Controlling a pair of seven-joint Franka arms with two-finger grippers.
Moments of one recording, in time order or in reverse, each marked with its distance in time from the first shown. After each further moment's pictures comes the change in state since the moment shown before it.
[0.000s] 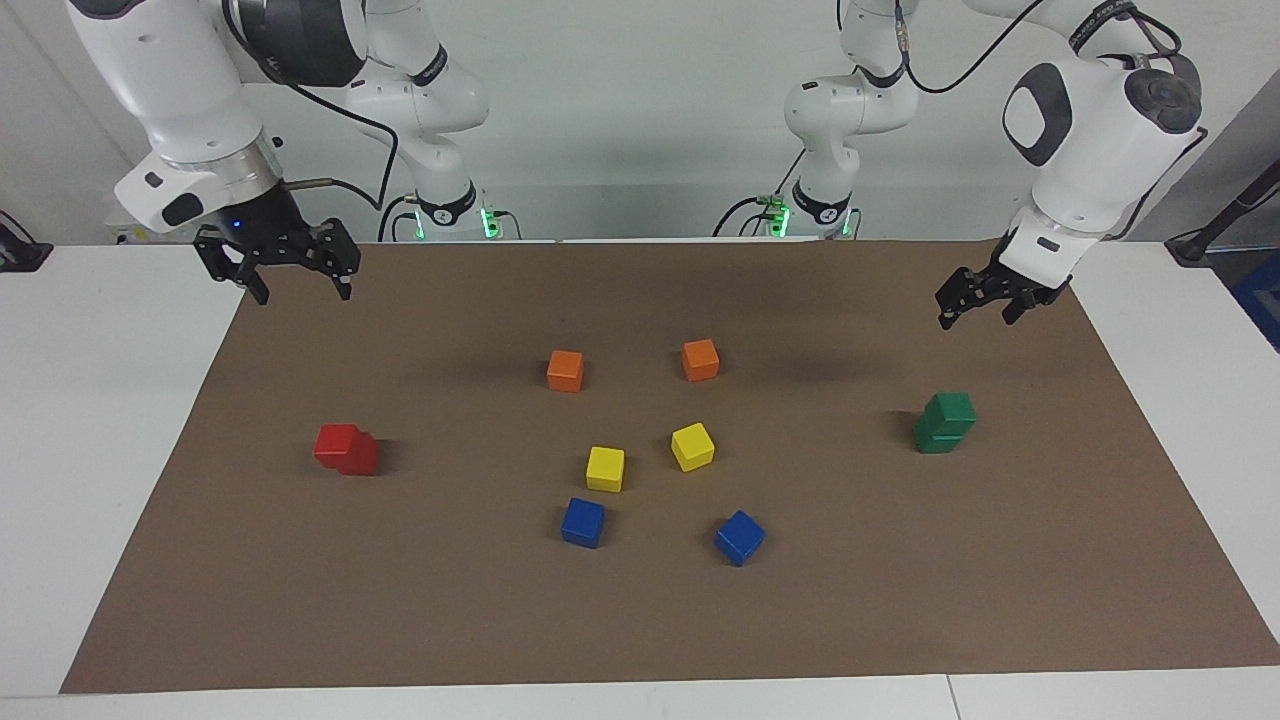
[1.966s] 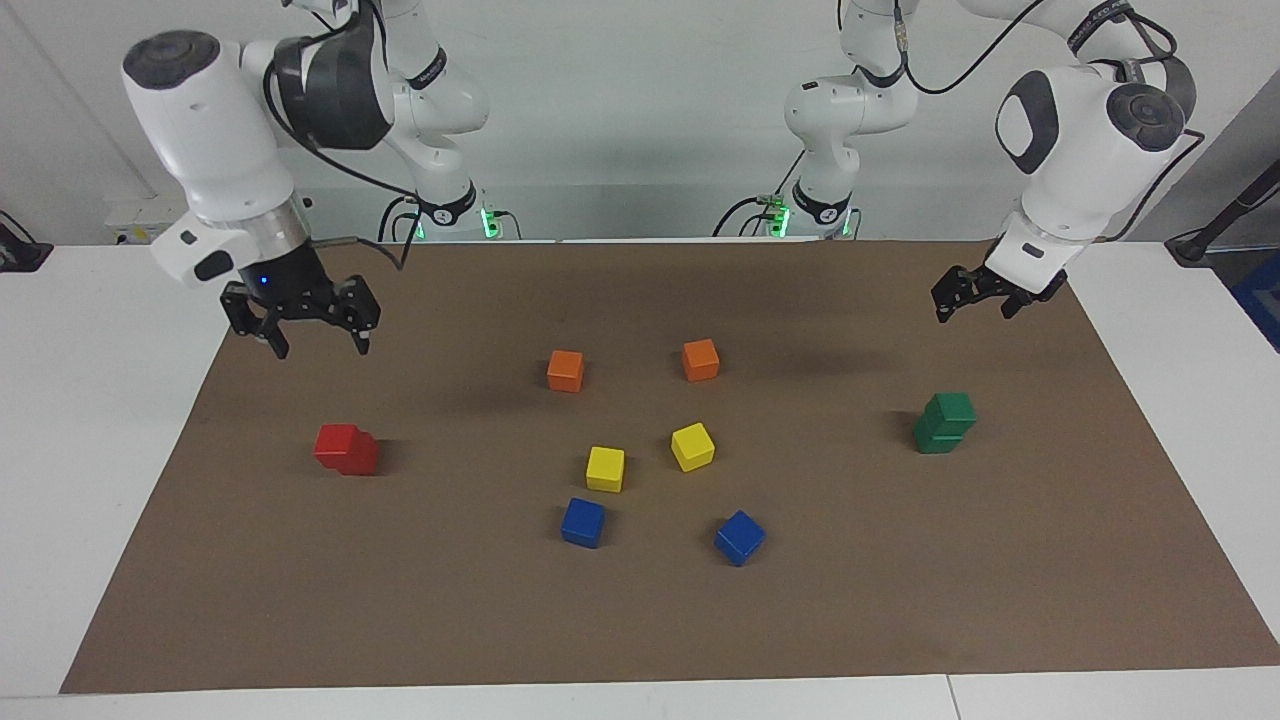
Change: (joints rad) left arm 0.006 -0.038 -0.007 -0.097 0.056 -0.037 0.031; right arm -0.136 0.013 0.172 0.018 -0.008 0.071 0.043
